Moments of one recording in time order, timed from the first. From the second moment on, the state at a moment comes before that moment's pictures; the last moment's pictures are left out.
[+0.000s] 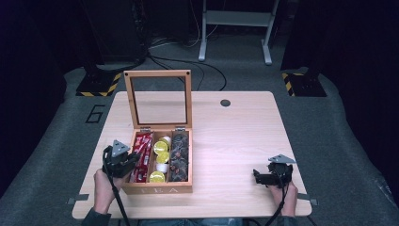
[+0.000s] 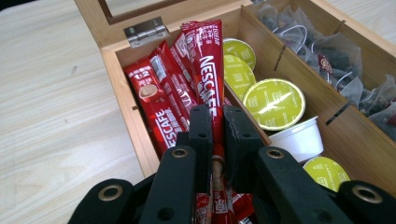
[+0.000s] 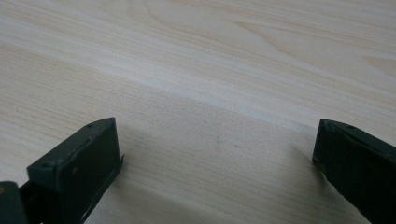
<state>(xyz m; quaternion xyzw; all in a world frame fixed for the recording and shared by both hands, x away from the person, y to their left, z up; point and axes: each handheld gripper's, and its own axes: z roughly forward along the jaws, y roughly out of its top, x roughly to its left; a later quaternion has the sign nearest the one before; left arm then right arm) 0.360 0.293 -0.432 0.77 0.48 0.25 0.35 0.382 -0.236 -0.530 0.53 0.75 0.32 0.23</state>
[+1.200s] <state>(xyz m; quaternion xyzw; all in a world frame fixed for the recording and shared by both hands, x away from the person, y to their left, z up) 0.371 0.340 -0.415 0.72 0.52 0.29 0.36 0.383 -0.236 -0.530 0.53 0.75 0.32 0.23</state>
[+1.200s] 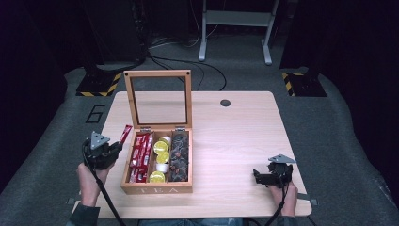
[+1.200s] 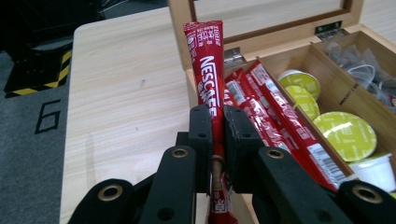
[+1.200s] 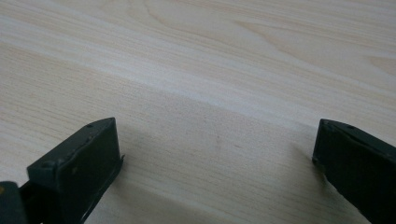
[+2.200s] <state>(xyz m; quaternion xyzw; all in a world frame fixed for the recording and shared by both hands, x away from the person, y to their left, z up) 0.401 0.367 -0.446 0.69 0.56 0.31 0.35 0.383 -0.236 -0.530 0.54 0.75 0.32 0.23</state>
